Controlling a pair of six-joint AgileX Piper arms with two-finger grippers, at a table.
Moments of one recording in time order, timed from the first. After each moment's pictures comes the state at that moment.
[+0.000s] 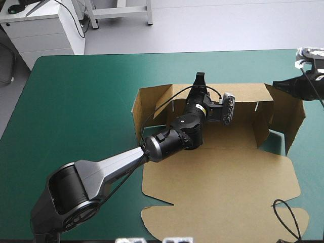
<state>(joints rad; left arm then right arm) -1.03 1.97 -1.74 1.10 0.70 0.16 -0.24 1.44 -1.44 0.31 0.90 -0.31</state>
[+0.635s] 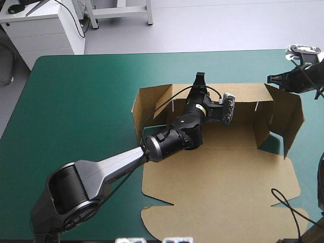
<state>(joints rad) -1.03 1.97 -1.74 1.11 0.70 0.16 -0.24 1.73 -1.65 0.31 1.02 -0.32</state>
